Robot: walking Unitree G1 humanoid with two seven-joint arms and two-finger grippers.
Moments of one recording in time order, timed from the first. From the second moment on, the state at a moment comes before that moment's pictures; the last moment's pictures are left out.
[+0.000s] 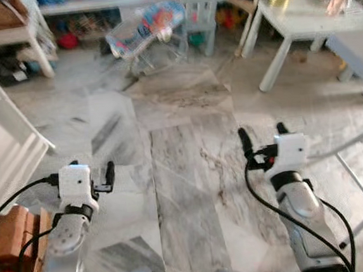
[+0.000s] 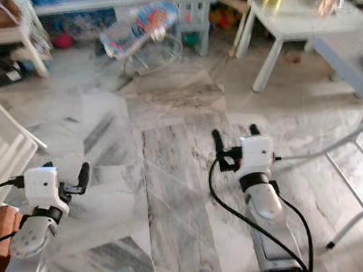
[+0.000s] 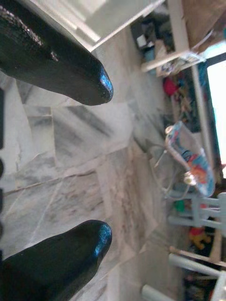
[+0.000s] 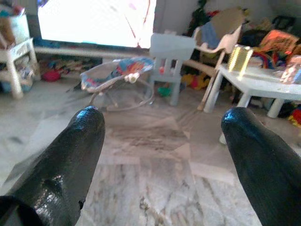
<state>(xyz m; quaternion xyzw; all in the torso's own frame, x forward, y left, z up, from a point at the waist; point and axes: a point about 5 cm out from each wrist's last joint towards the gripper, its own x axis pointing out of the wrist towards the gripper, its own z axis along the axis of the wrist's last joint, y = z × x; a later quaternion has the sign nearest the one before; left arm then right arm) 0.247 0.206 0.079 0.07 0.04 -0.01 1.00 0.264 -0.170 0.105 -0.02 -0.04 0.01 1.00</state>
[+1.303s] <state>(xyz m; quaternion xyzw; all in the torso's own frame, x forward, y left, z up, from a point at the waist) 0.254 0.186 0.072 0.06 0.04 -0.04 1.00 0.258 -0.151 0.097 -0.02 -0.02 0.05 1.00</state>
